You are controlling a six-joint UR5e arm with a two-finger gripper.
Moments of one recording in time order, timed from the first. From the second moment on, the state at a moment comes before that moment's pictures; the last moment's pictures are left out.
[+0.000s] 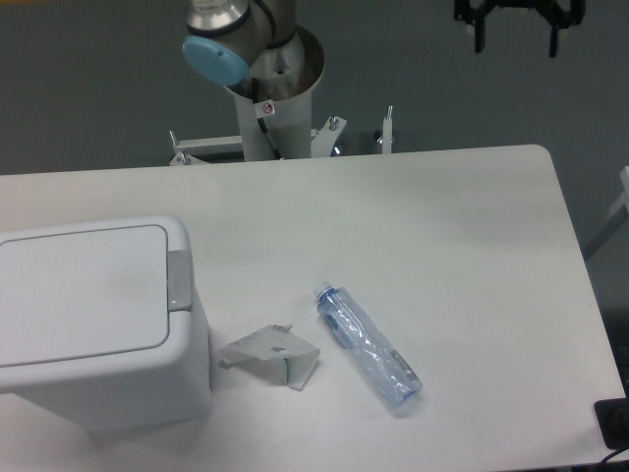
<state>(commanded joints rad) 3.05 -1.39 -1.67 -1.33 1.39 1.50</state>
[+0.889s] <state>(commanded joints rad) 2.89 -1.44 -1.68 -1.24 1.26 0.89</state>
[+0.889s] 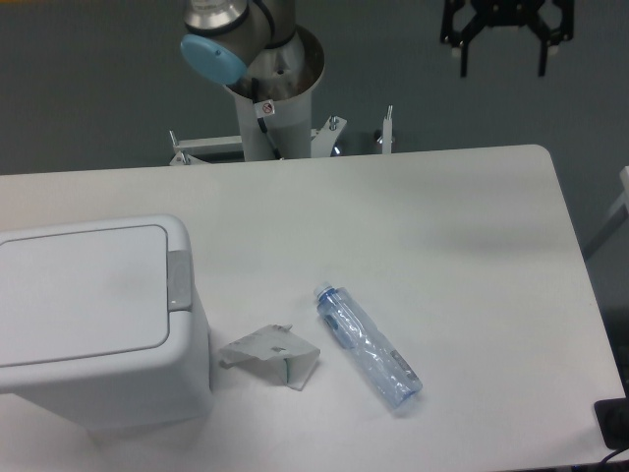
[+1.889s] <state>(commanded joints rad) 2.40 -1.72 -1.54 -1.05 0.99 0.04</state>
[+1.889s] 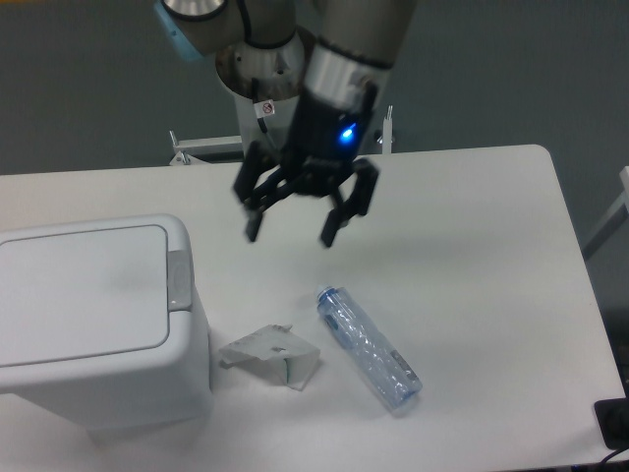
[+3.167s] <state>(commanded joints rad) 2.35 -1.75 -1.60 -1.02 1.00 0.05</state>
